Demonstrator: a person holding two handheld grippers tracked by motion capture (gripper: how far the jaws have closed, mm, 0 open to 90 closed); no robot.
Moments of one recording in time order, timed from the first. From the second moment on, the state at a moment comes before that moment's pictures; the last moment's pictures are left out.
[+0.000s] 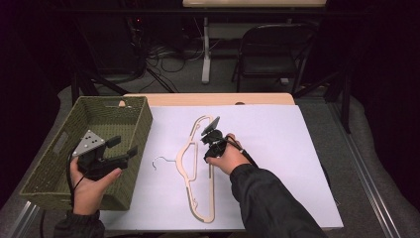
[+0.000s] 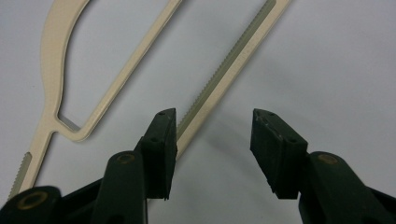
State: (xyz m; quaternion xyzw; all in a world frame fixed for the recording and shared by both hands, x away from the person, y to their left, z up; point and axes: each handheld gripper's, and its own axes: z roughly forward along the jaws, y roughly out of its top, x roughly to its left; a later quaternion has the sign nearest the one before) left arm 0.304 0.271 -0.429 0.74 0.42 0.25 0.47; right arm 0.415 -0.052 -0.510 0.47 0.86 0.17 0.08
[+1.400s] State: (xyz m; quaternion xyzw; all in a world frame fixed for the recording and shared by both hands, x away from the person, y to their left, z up) left arm 0.305 0.270 -0.432 0.74 0.42 0.24 0.47; right arm 0.428 -0.062 -0.526 0.51 0.86 0.07 0.03
